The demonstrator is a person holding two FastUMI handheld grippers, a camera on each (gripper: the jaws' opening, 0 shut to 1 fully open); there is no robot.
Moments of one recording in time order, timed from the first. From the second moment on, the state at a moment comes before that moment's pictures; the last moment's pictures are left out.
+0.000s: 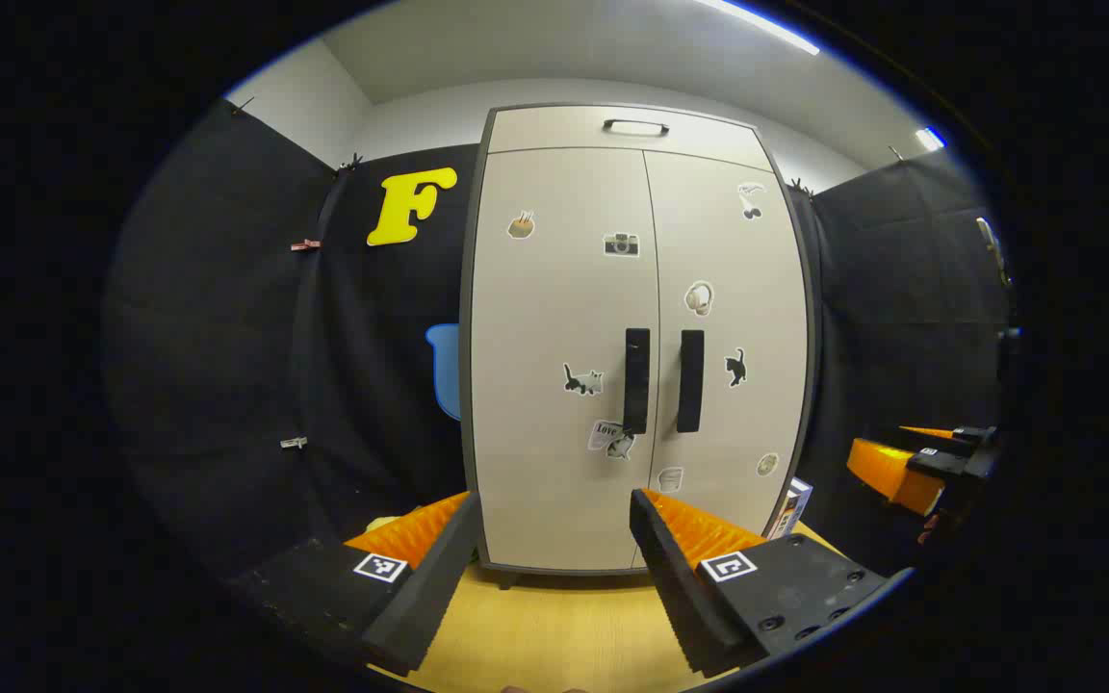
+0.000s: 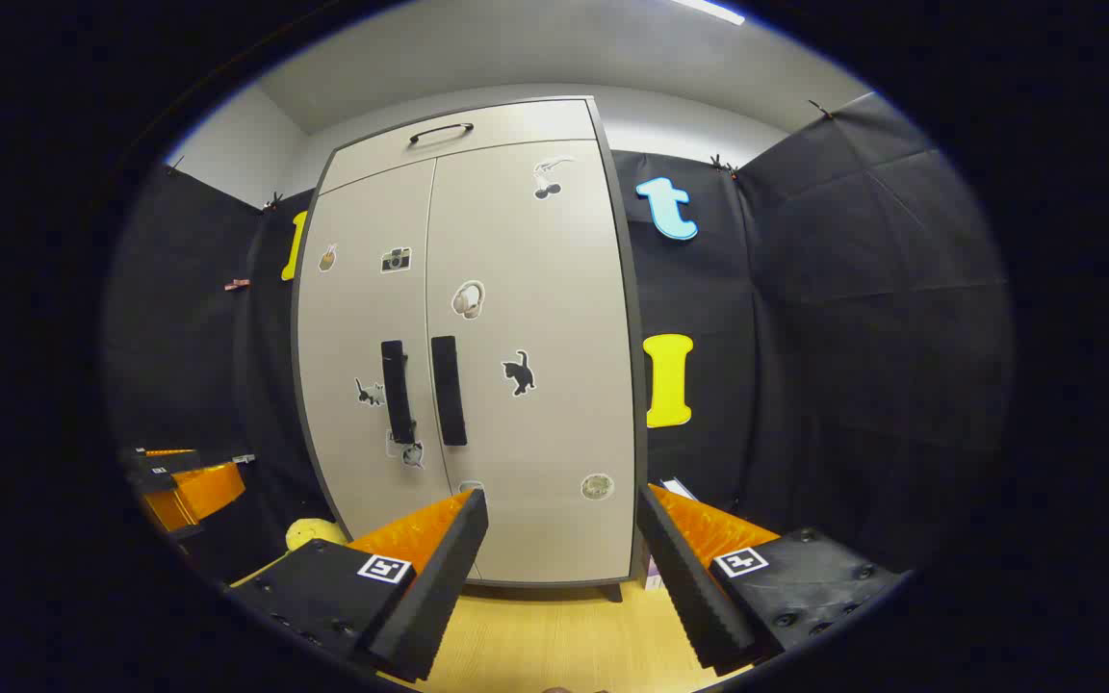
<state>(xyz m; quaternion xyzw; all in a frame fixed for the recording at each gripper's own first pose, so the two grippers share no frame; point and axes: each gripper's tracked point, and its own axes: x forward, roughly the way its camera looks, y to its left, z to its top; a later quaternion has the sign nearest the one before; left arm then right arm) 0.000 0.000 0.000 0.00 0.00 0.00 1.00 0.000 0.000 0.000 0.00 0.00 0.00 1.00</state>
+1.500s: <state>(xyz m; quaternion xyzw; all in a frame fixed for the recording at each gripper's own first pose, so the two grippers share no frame) 0.008 0.022 -0.005 -0.01 -0.01 -0.07 1.00 0.036 0.054 0.022 -0.02 0.01 -0.03 1.00</state>
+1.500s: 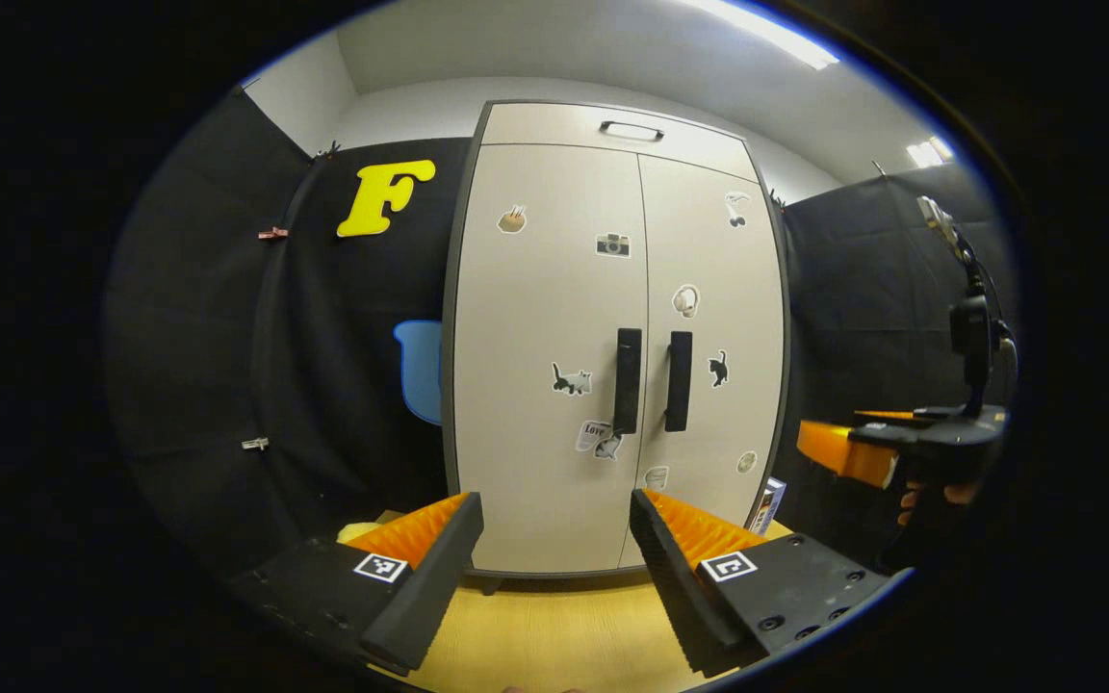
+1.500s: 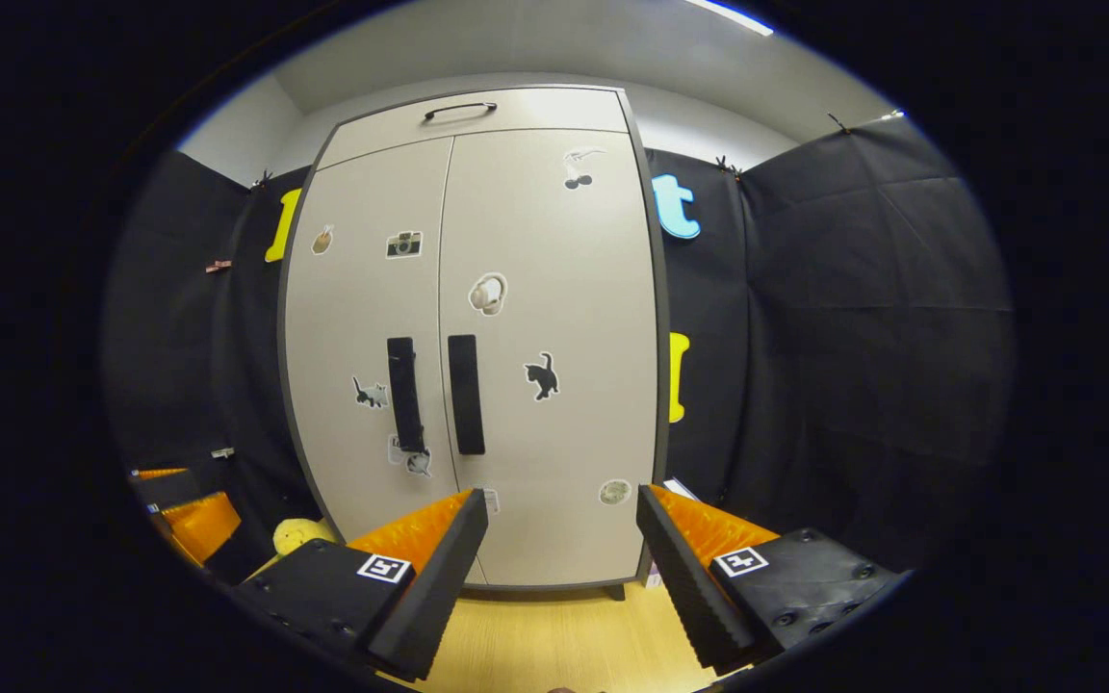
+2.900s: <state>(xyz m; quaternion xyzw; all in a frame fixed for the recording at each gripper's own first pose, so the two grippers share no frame) 0.022 0.087 -0.035 -0.01 0.01 -0.01 1.00 0.227 0.136 0.039 -0.01 0.04 0.01 1.00</state>
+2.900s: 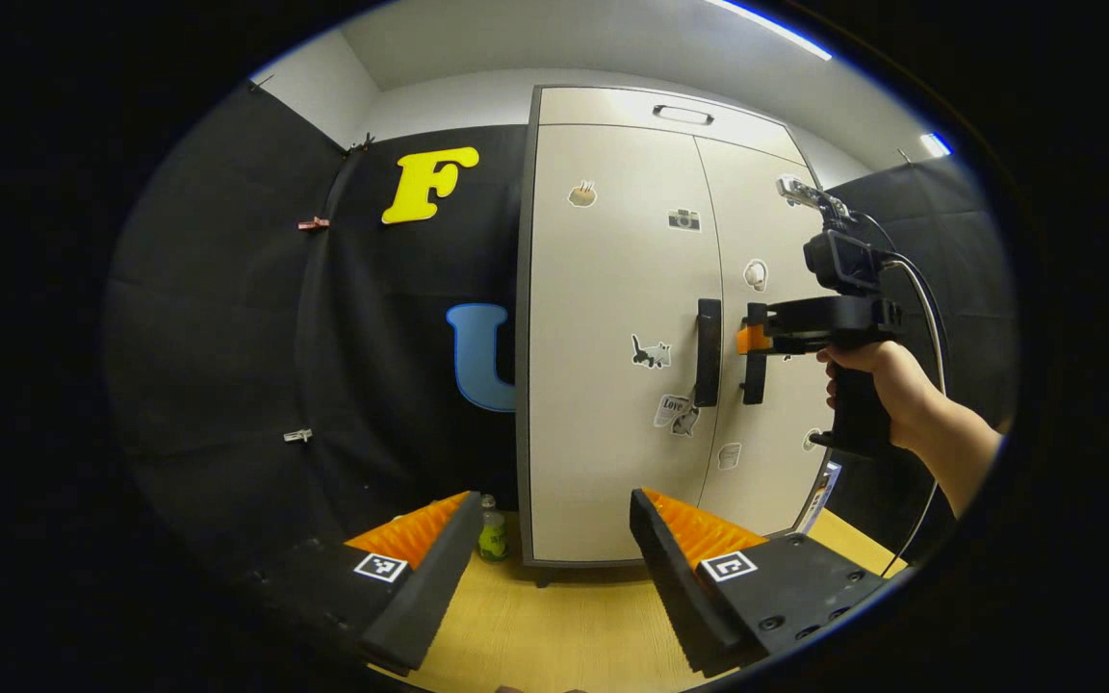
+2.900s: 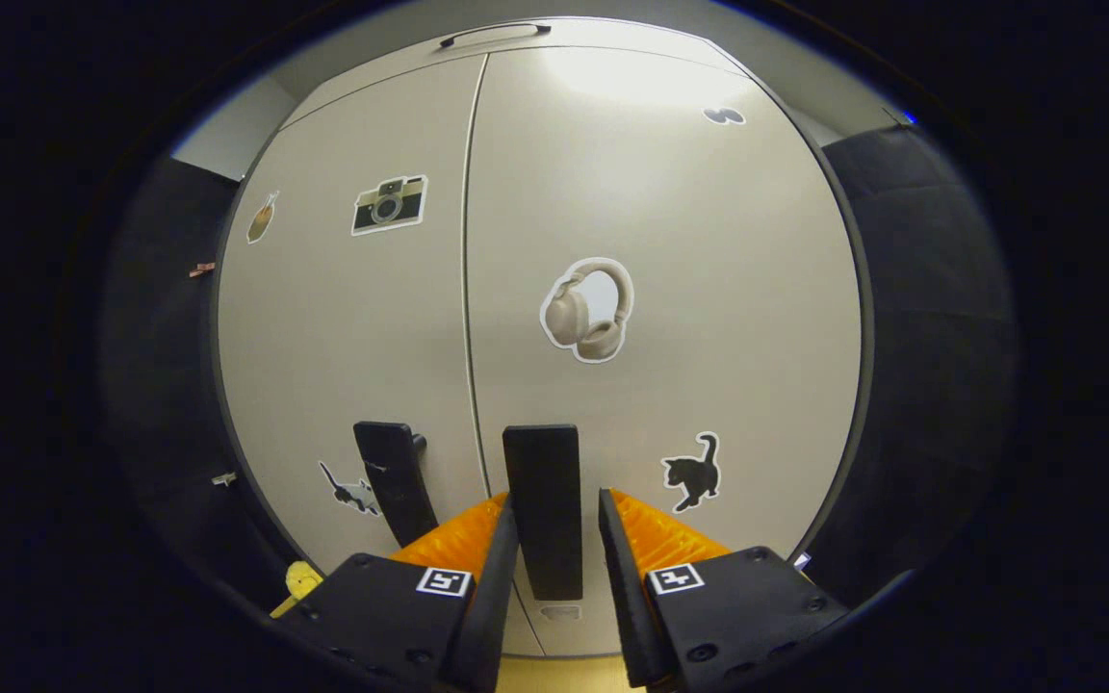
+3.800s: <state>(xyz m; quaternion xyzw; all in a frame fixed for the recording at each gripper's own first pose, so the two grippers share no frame) 0.005 0.071 -0.038 -0.01 0.02 -0.05 1.00 0.204 0.130 0.041 0.00 0.05 0.07 1.00</state>
